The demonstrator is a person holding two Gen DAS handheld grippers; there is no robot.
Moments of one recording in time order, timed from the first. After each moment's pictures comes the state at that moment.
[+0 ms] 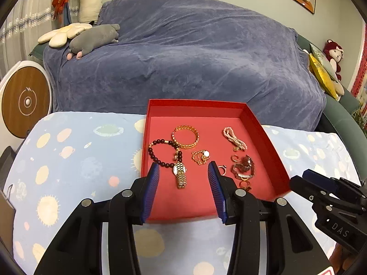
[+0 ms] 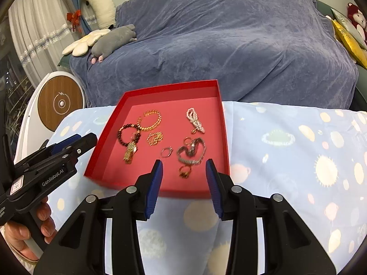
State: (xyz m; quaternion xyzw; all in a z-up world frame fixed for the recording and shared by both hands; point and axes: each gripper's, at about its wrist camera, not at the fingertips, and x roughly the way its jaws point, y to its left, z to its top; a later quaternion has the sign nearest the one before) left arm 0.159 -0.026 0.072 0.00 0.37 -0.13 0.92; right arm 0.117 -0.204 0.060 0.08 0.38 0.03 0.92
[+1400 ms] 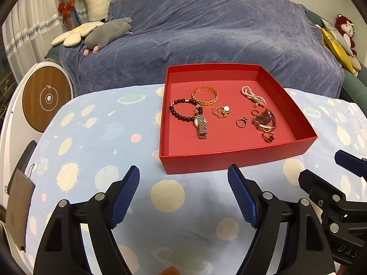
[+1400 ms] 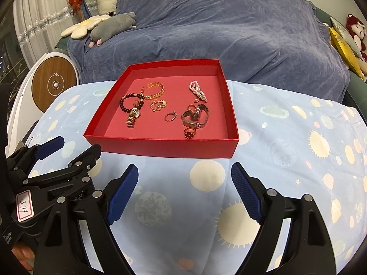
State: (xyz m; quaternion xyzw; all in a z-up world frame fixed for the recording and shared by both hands) left arm 0.117 -0.026 0.032 0.07 0.41 -0.06 0.91; right arm 0.084 -0.174 0.031 0.04 0.40 0.01 0.92
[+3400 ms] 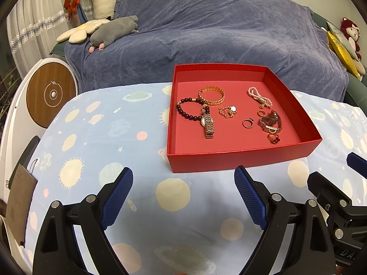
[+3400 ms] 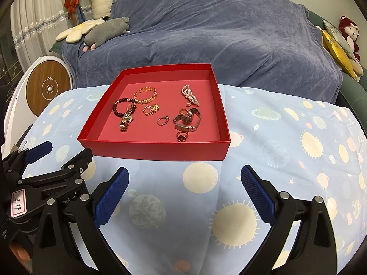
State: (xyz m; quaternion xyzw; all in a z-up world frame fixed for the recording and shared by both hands) left arm 0.117 -0.021 0.031 0.06 0.41 -0.04 0.91; right arm 0.081 -0.177 0.032 0.04 0.38 -0.02 0.92
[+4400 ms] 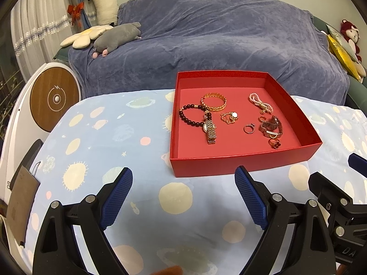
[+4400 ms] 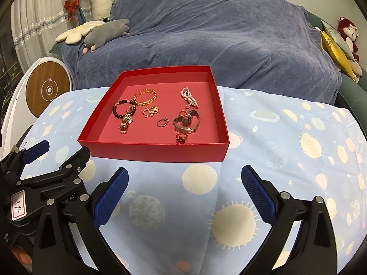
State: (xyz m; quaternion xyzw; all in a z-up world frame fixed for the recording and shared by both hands) left arm 0.111 -0.021 0.033 0.06 0.39 -0.04 0.92; right arm 0.079 -0.175 0.034 0.04 0.38 -0.02 0.92
